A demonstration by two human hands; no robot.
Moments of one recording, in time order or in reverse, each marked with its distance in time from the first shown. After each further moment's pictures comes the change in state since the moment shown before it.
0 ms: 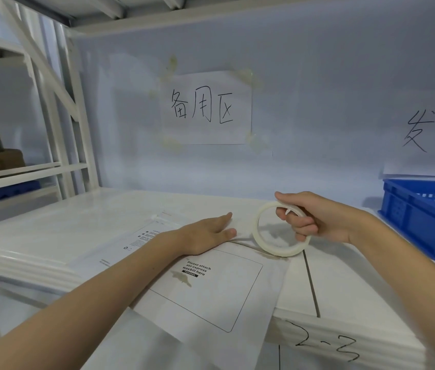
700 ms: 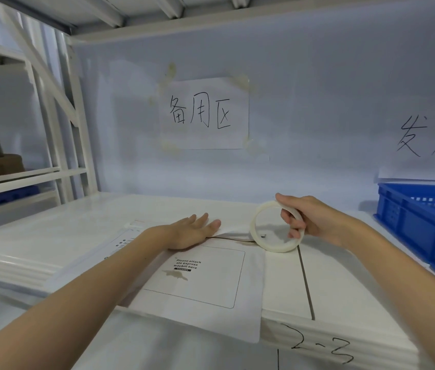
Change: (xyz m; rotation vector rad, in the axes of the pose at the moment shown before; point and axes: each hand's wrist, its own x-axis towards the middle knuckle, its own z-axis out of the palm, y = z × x) left_hand 0.000 -0.020 -0.021 0.148 -0.060 -0.256; right_hand 0.012 0.017 -0.012 -0.033 0.160 -0.060
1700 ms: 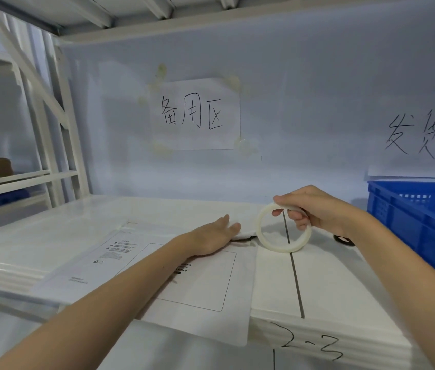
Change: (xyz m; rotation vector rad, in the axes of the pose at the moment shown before) left_hand -0.002 0.067 0.019 -0.220 0.029 0.164; right_hand -0.006 -0.008 -0.018 -0.063 0.056 -0.026
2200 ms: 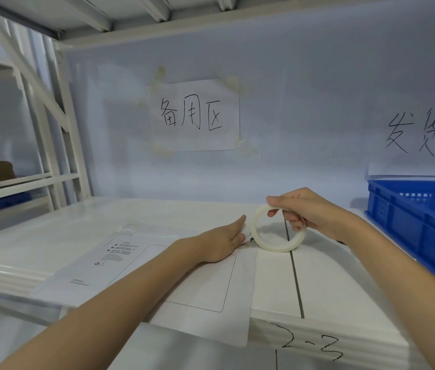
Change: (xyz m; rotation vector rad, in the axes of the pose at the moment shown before) left_hand 0.007 0.002 0.012 0.084 -0.013 0.135; right_hand 0.002 0.003 0.011 -0.029 0.034 -0.049
